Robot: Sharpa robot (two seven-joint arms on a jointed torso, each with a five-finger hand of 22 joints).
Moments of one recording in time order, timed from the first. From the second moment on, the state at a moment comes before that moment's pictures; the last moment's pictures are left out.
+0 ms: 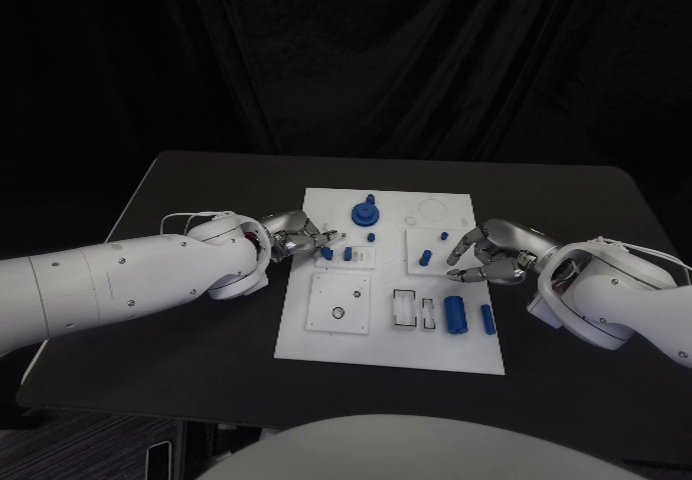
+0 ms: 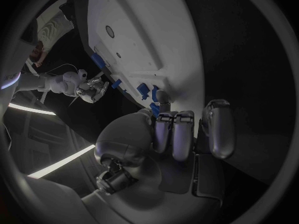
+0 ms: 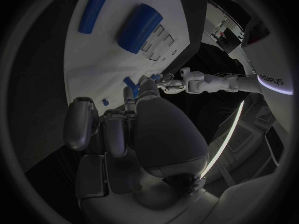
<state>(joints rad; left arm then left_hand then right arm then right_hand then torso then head) 1.20 -0.82 -0.21 1.46 -1.14 -0.24 -0.21 0.93 0.28 -0.12 0.29 0.44 0.91 0.03 0.49 1.31 1.47 -0.04 1.57 1.31 1.47 -0.08 1.57 1.31 0.05 1.46 0.03 1.33 1.31 1.24 -0.98 -0.25 1.69 -1.20 -0.35 -0.10 1.53 0.07 -0.25 0.29 0.55 0.91 0.09 0.39 0.16 1.44 0.03 1.50 1.41 1.47 -0.05 1.48 1.31 0.07 1.44 0.05 1.27 1.31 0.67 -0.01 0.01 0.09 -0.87</state>
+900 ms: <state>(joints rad) 1.19 -0.81 -0.21 1.44 -1.14 -0.26 -0.17 0.97 0.26 -0.10 0.29 0.49 0.91 0.02 0.50 1.31 1.47 -0.04 1.57 1.31 1.46 -0.08 1.57 1.31 0.05 1.46 0.03 1.33 1.31 1.23 -0.98 -0.25 1.68 -1.20 -0.35 -0.10 1.53 0.06 -0.25 0.29 0.55 0.91 0.09 0.39 0.16 1.44 0.03 1.50 1.41 1.47 -0.05 1.48 1.31 0.07 1.44 0.05 1.27 1.31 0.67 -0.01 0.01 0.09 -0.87</state>
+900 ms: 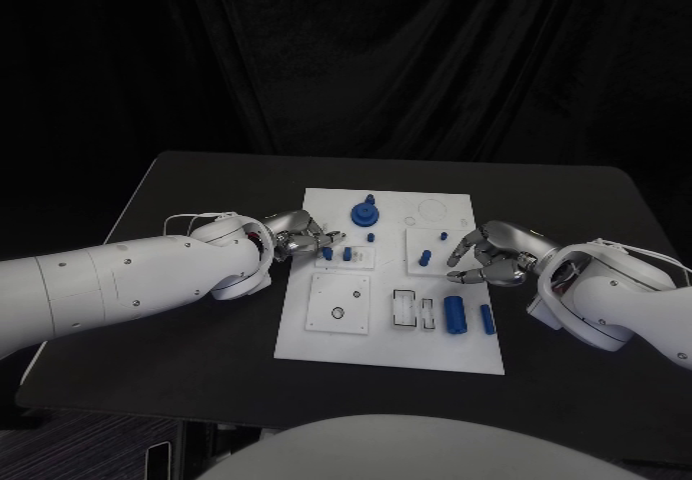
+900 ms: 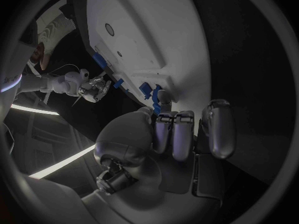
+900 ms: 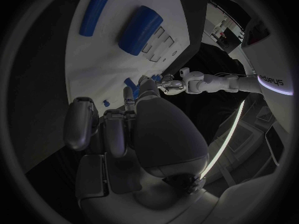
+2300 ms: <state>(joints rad) 1.20 -0.82 -0.21 1.45 -1.14 -0.24 -0.19 1.26 0.02 0.13 0.26 0.62 0.90 0.01 0.52 1.31 1.47 -0.05 1.57 1.31 1.47 -0.10 1.57 1.31 0.05 1.46 0.02 1.33 1.31 1.23 -0.98 -0.25 1.68 -1.20 -0.35 -0.10 1.53 0.06 -0.25 0.29 0.55 0.91 0.09 0.39 0.16 1.44 0.03 1.50 1.41 1.47 -0.05 1.48 1.31 0.07 1.44 0.05 1.27 1.31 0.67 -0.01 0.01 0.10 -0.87</state>
